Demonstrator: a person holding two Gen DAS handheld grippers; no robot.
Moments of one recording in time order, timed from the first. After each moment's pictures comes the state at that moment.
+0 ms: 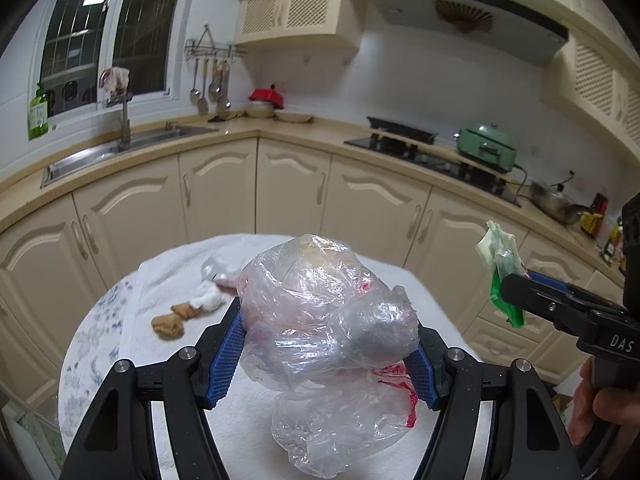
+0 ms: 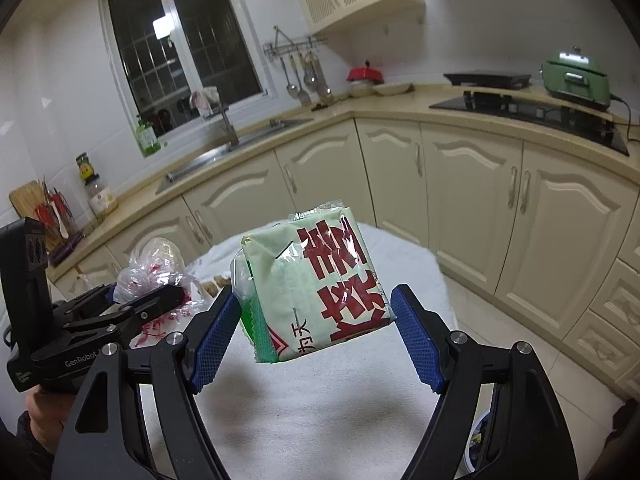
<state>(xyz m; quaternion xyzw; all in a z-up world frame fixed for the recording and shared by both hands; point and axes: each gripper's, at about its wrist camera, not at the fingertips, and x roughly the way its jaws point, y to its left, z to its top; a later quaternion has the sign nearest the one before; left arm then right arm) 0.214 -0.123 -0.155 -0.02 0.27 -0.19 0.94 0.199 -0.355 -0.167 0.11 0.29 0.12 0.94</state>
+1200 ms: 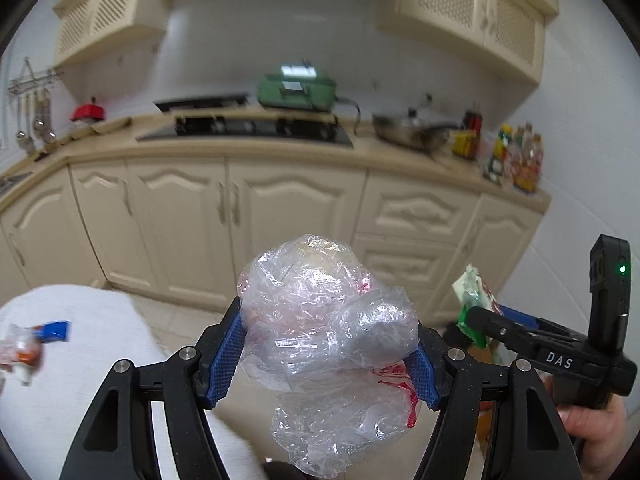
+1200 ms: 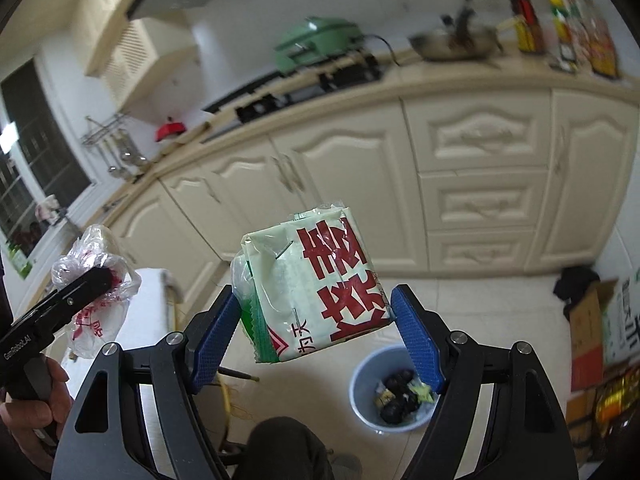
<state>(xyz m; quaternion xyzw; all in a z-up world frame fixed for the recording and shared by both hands) 0.185 -0.353 -0.195 0.07 0.30 -0.42 0.85 0.055 -0.621 -0.231 0.25 0.28 -0.18 0.91</state>
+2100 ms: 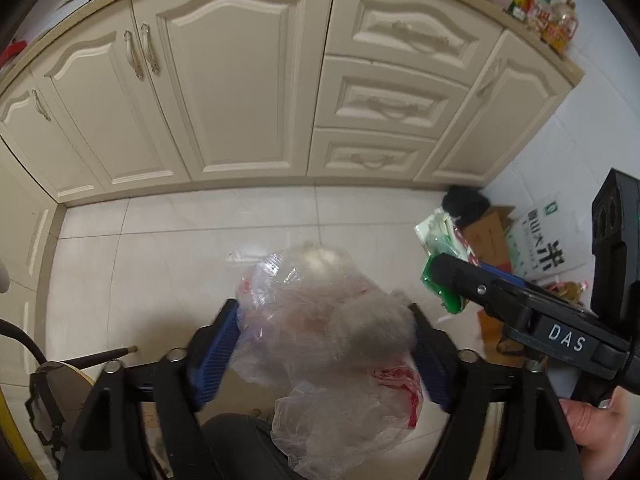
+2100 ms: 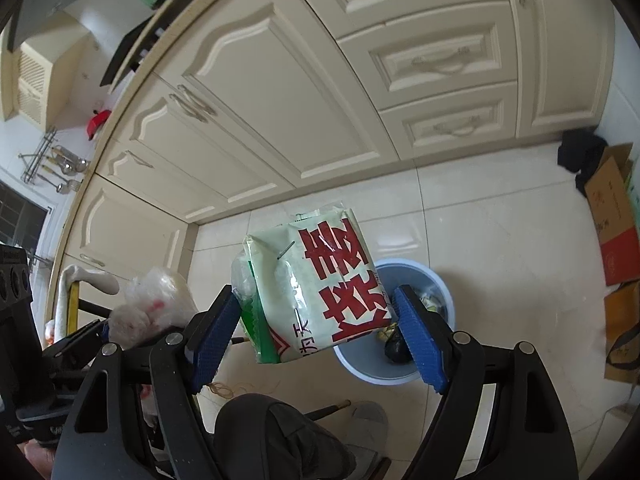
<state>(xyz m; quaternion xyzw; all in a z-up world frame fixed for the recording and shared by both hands) 0.306 -0.603 -0.324 0.22 0.50 -0.40 0.73 0.076 -0.715 -0.407 0.41 0.38 -0.20 0.80</state>
